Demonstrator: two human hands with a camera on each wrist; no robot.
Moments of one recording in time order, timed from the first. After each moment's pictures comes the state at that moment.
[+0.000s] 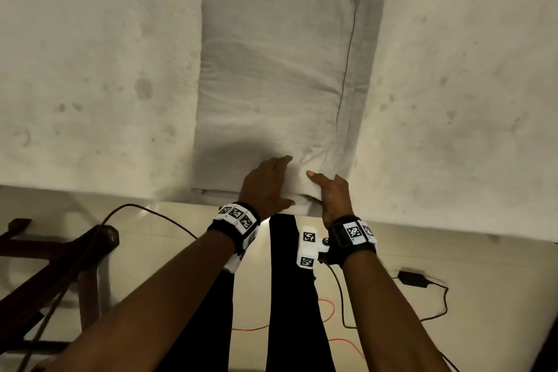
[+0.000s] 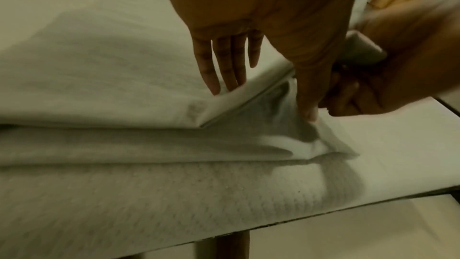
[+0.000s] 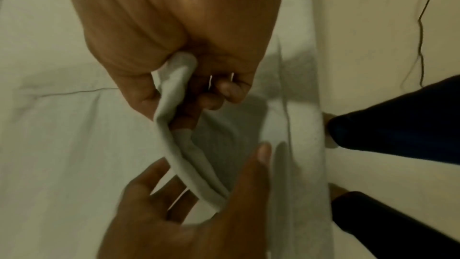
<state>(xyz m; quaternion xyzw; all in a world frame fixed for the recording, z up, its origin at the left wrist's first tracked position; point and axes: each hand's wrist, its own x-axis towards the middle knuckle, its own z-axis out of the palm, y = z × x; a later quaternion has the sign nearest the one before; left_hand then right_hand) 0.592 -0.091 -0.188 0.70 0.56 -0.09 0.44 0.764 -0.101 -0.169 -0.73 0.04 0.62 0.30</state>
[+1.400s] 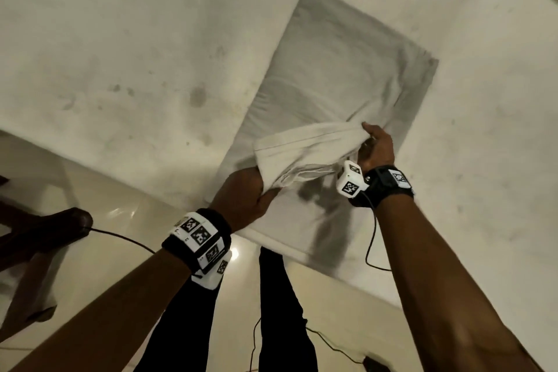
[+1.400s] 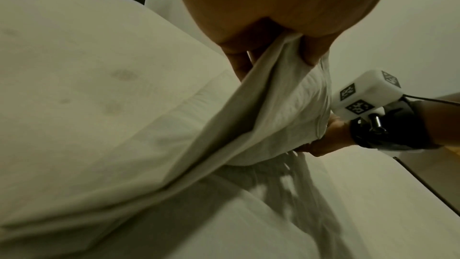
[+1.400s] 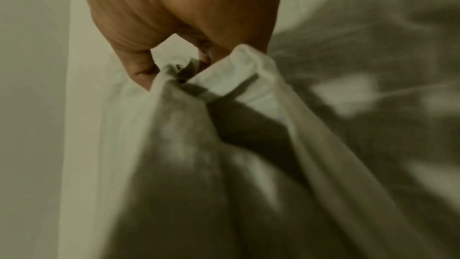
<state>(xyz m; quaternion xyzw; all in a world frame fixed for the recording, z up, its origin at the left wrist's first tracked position) 0.507 -0.054 -0.131 0.63 0.63 0.26 0.37 0.740 0.111 -0.151 -0.71 0.00 0.61 0.35</state>
